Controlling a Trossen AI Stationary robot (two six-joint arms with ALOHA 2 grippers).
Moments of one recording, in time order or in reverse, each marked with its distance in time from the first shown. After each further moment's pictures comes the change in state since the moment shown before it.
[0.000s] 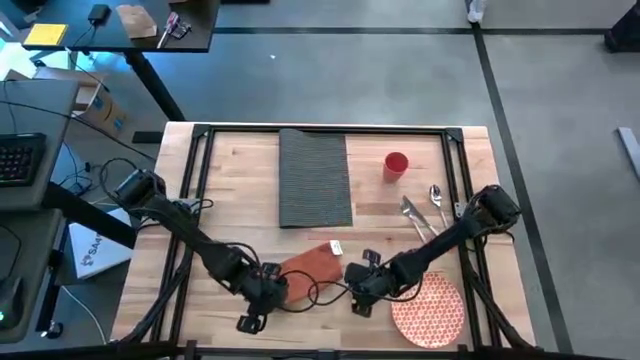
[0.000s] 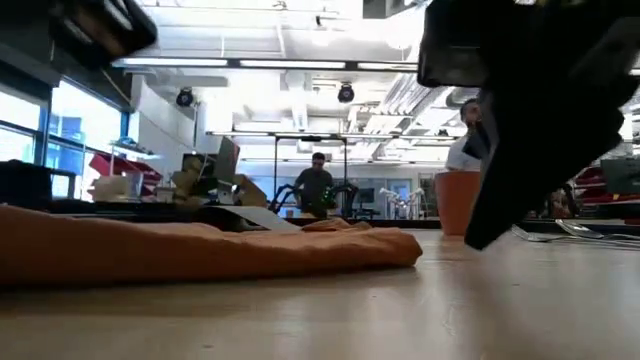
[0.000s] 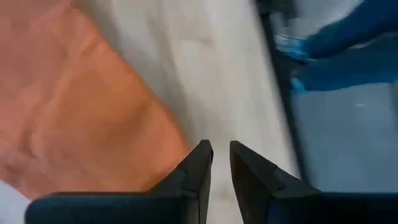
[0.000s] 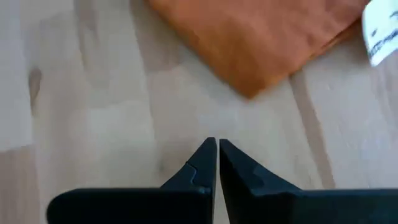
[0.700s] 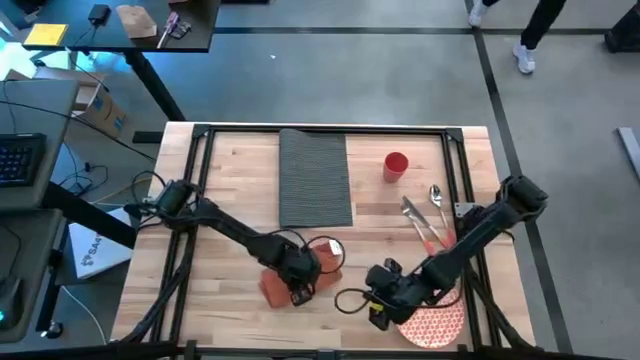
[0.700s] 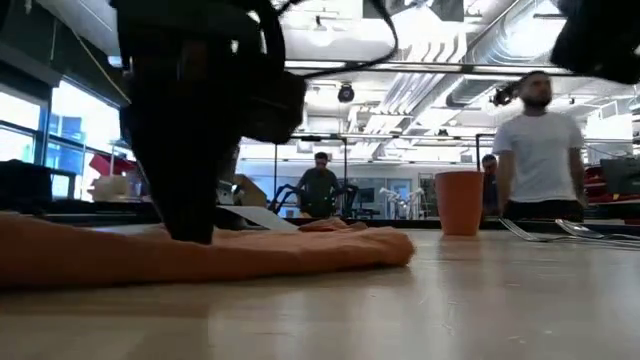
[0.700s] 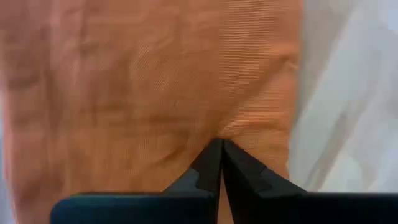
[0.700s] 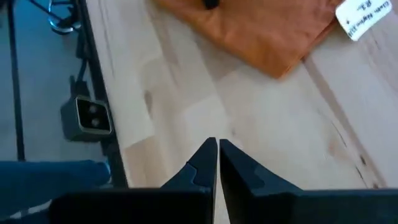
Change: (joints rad) left arm 0.208 0.291 0.000 0.052 -0.088 -0.495; right arm 0.182 -0.227 0.002 -0.100 0.079 0.307
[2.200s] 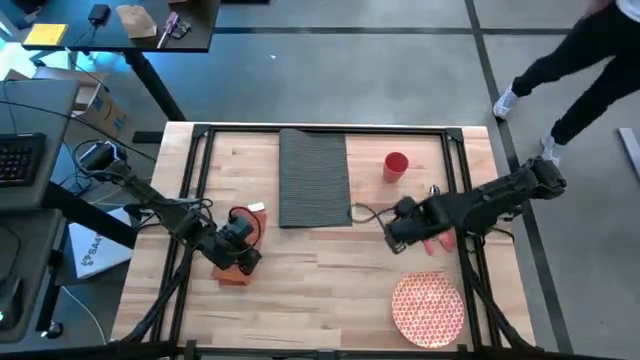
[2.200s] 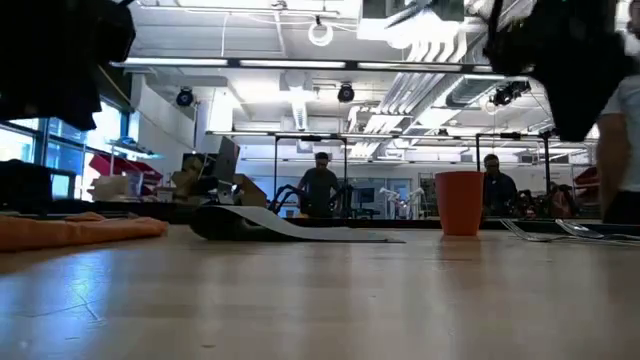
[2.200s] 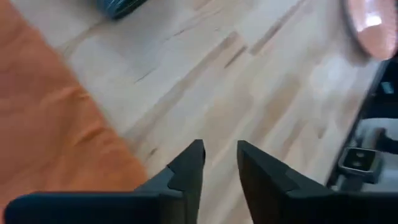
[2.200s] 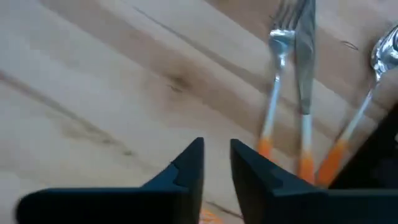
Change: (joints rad) left arm -0.172 -0.840 -0.538 0.076 -0.373 -0.395; right arm -0.514 -0.270 -0.120 -0.751 -0.279 0.135
